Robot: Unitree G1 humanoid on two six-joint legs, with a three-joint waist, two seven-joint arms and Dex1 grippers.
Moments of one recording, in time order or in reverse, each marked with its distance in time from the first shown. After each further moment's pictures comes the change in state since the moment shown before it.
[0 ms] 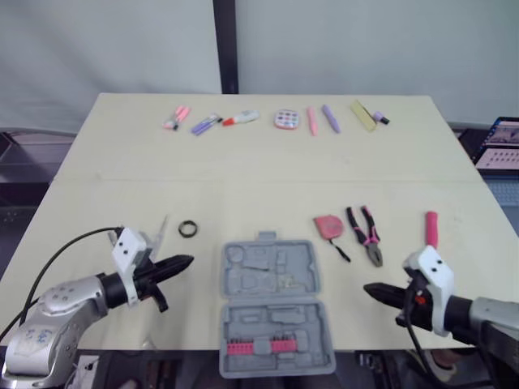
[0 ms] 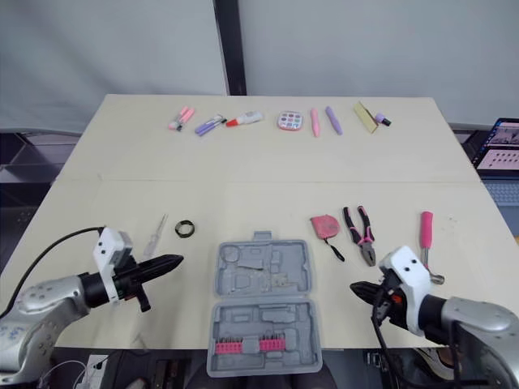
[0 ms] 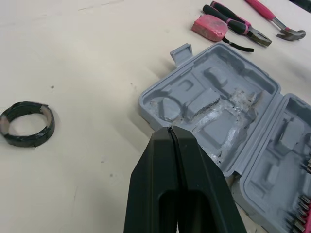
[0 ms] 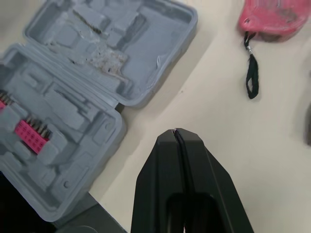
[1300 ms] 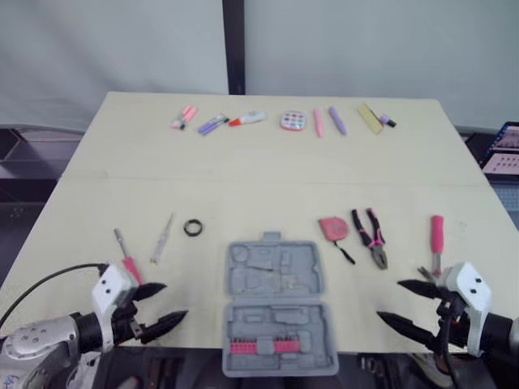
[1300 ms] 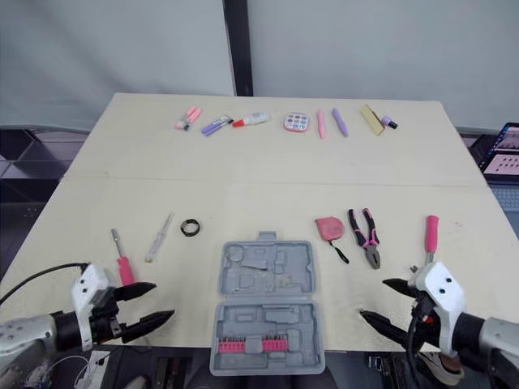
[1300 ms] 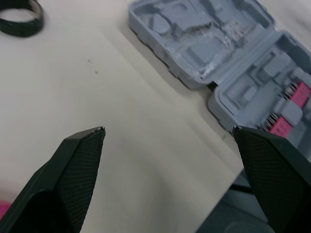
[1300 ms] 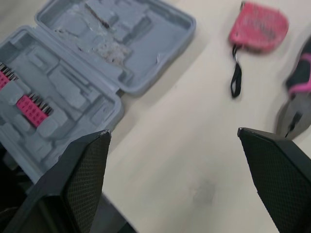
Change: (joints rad) left arm 0.213 0.133 0.045 -0.096 -0.053 0.074 -0.056; right arm 0.194 0.015 -0.073 0.040 -0.114 -0.413 0.151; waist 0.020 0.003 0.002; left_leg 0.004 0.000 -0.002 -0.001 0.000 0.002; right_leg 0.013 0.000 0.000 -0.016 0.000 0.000
